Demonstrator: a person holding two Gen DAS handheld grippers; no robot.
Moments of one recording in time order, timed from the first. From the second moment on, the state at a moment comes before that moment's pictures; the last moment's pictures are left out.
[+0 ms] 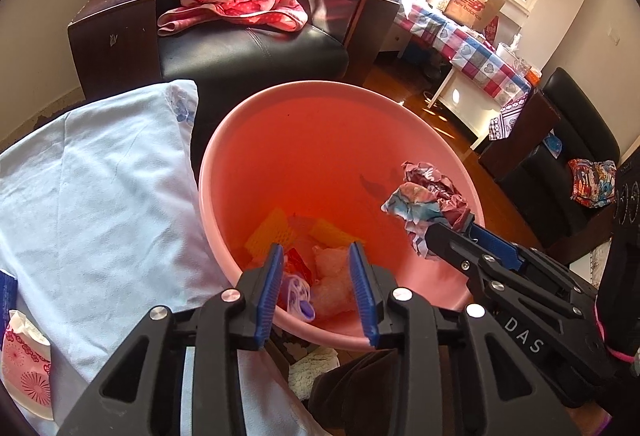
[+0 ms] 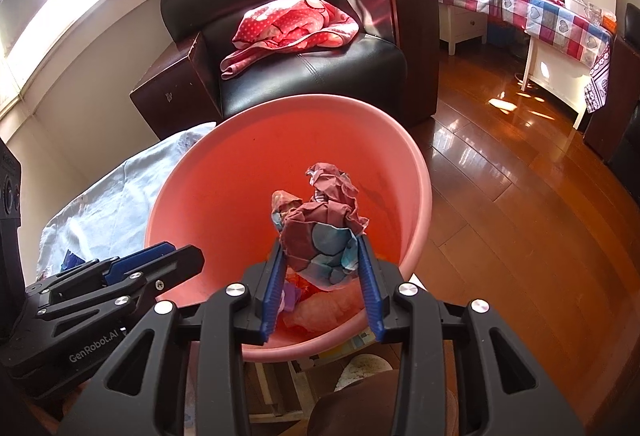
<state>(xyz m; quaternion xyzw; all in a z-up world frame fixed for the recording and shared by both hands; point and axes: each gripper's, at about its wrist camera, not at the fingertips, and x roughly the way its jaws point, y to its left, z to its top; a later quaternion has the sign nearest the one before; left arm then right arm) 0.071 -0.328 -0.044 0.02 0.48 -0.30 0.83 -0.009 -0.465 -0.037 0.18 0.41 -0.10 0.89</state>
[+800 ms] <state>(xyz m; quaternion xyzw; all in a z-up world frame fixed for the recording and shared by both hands) 0.044 -0.287 -0.010 0.01 0.44 -0.30 0.85 -0.024 -0.439 -0.011 0.15 0.38 -0.08 0.91</state>
